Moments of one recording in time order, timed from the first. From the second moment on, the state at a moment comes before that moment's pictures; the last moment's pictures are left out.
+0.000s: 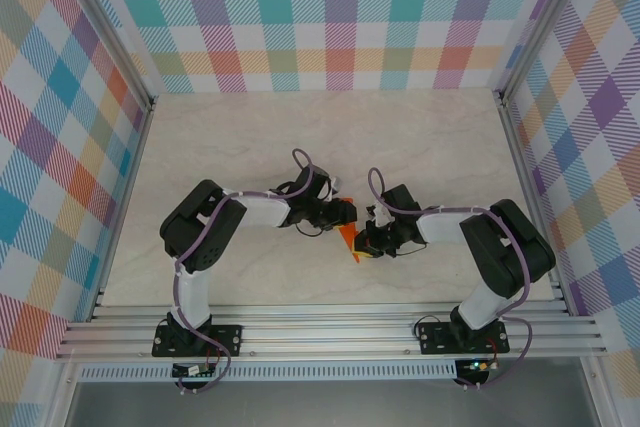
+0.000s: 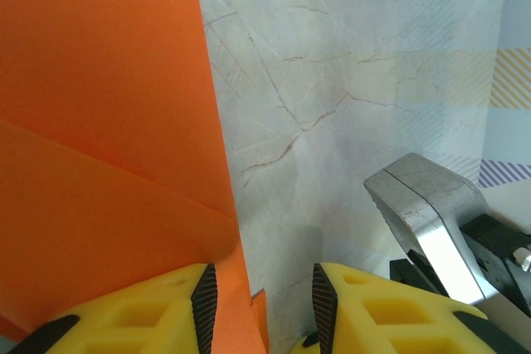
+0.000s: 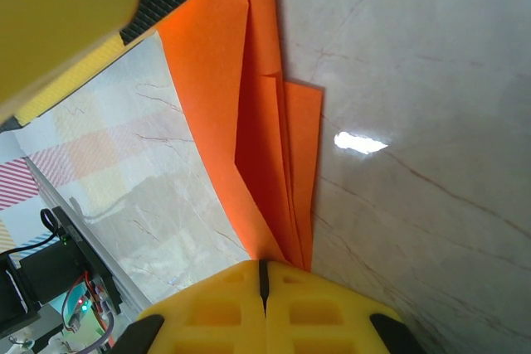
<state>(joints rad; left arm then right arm) -0.67 1.97 1.05 0.09 0.53 -0.84 0.51 1.65 0.63 -0.13 -0.69 0.70</state>
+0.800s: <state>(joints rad) -0.56 2.02 1.10 0.13 0.60 -0.77 0.51 1.65 0.64 -0.15 -0.68 0.67</state>
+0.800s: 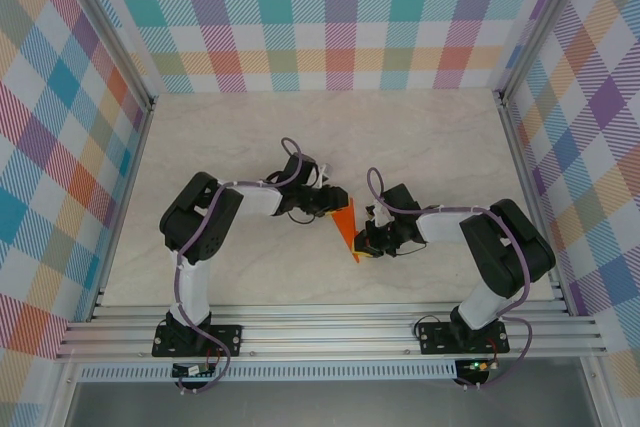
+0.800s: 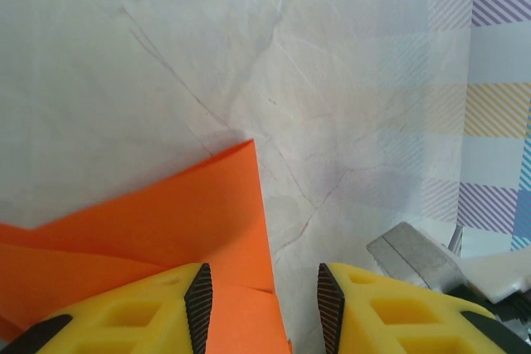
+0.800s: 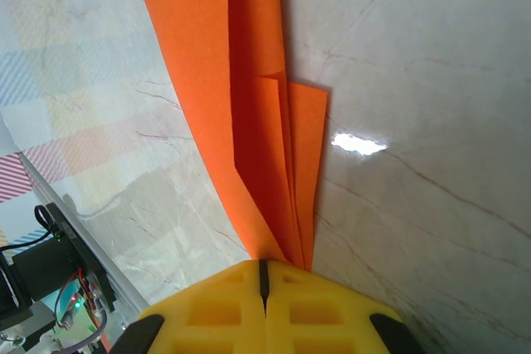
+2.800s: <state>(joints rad) -0.72 1.89 0.97 0.06 0.36 -0.82 0.52 1.68 0.69 -0.21 -0.70 0.67</state>
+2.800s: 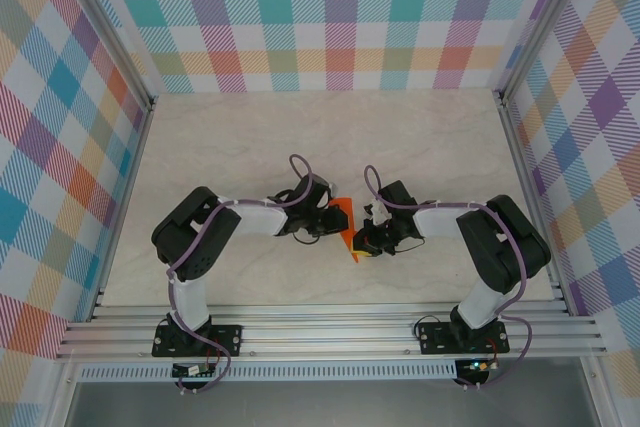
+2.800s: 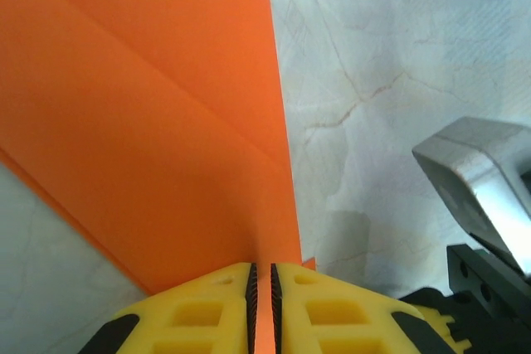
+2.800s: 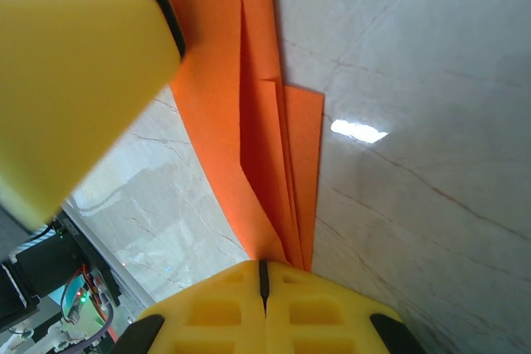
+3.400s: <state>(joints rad) -0.62 1.95 1.03 0.04 0.40 -0.77 0.51 1.68 0.68 -0.19 -0.70 0.65</state>
